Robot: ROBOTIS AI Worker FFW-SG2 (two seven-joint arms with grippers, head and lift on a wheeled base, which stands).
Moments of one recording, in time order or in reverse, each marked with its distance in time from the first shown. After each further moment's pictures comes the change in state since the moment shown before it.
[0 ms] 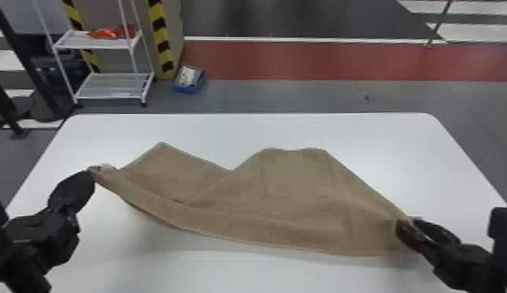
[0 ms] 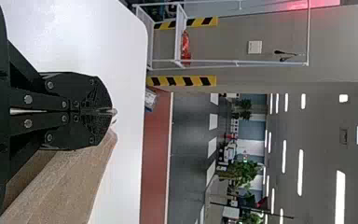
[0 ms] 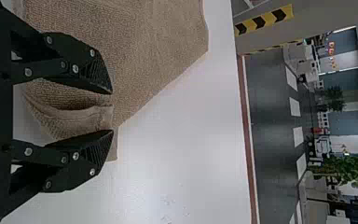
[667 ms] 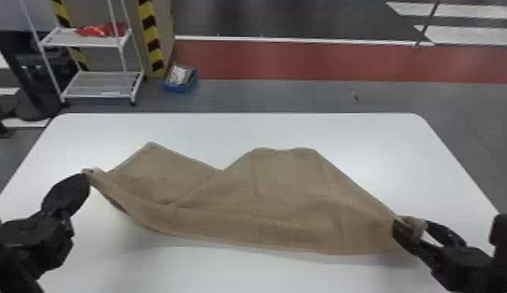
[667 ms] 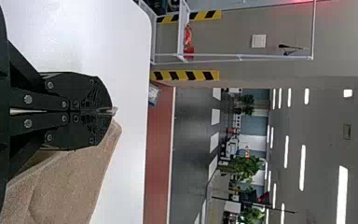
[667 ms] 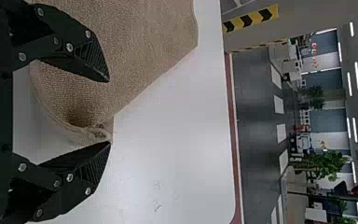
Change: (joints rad) left arm -0.003 0.000 -0.022 0.009 -0.003 -0.003 -0.009; right arm 0.050 0.005 -0.031 -0.001 0.001 -0.103 0.017
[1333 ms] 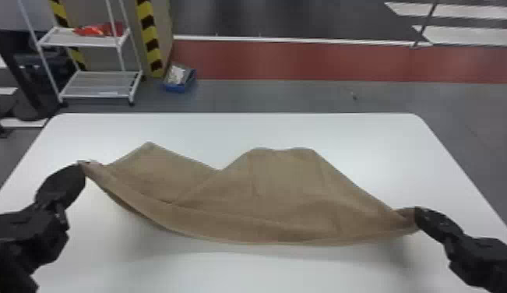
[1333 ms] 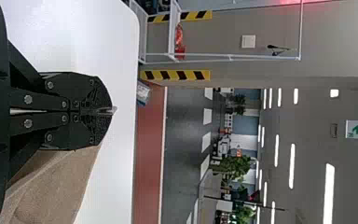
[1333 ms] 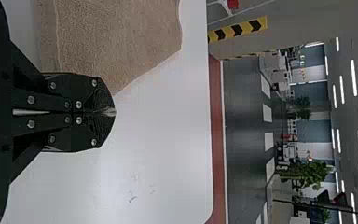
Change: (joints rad) left arm 0.003 0.002 0.002 -0.047 0.000 -0.004 0.020; right arm 0.012 -0.011 -0.080 -0.066 0.006 0.019 0.087
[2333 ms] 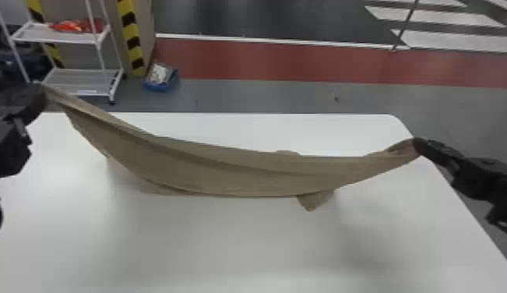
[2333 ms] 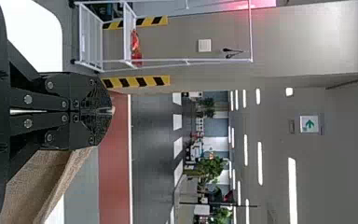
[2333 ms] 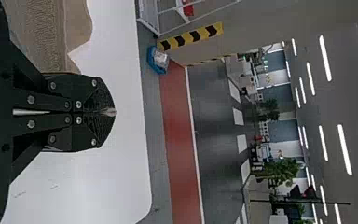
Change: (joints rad) left arm -0.343 0.084 0.004 -0.018 0.042 0.228 0.073; right arm -0.379 -0.054 -0.114 0.024 -0.090 0.305 0.082
